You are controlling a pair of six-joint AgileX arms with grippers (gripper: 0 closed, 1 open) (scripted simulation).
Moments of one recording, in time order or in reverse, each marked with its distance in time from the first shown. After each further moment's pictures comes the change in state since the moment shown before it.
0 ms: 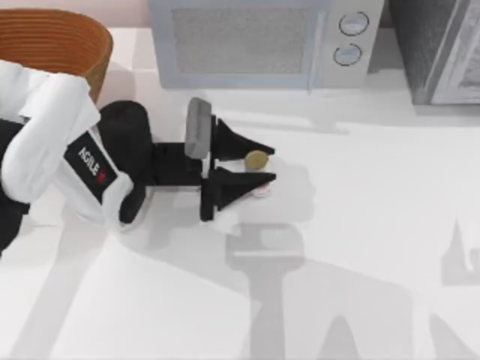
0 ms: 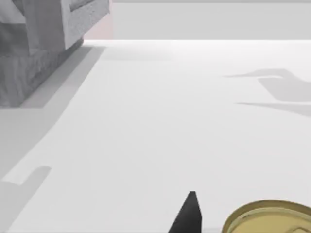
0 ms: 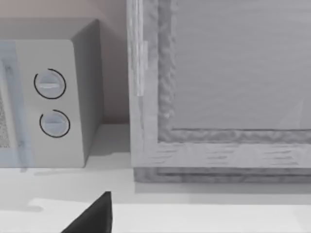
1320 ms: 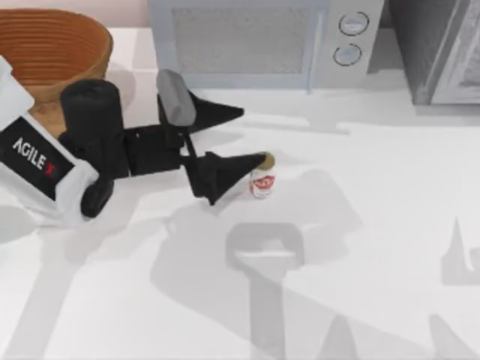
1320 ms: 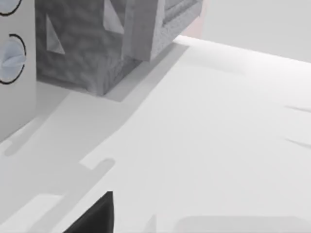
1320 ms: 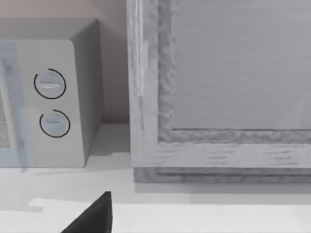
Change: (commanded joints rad) left arm 0.031 -0.371 -0.281 -0.249 -0.267 -0.004; right arm 0.000 0.000 0.000 0.000 0.000 0.000
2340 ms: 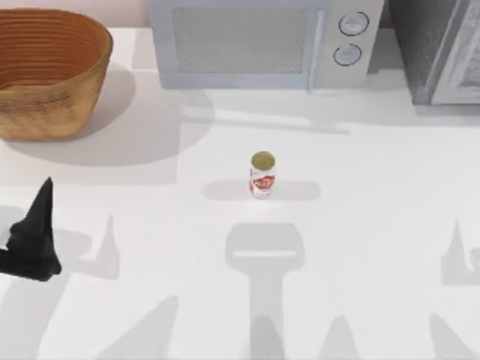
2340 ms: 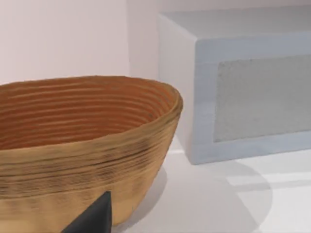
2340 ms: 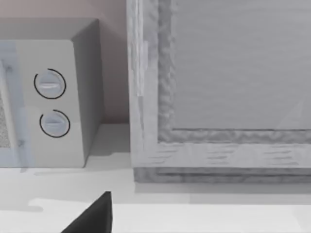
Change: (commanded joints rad) left arm 0.215 -1.889 -0.846 -0.906 -0.880 0.002; right arm 0.000 0.000 0.000 0.000 0.000 0.000
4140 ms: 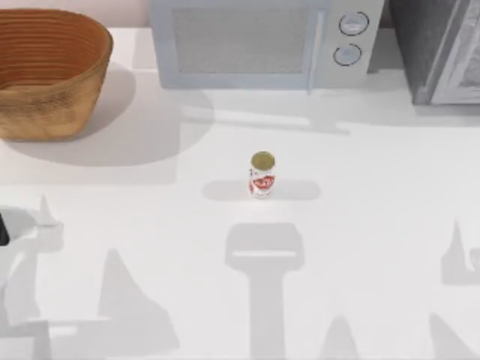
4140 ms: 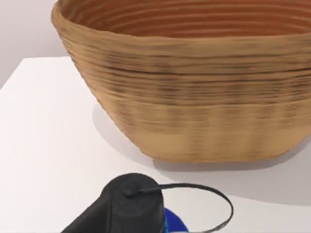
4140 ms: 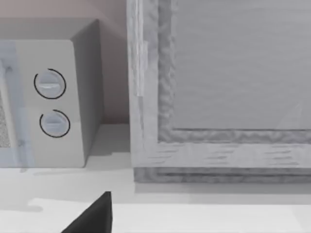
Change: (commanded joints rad) left arm 0.416 0.857 -0.008 0.709 0.198 0.097; right arm 0.000 0.000 0.000 0.000 0.000 0.000
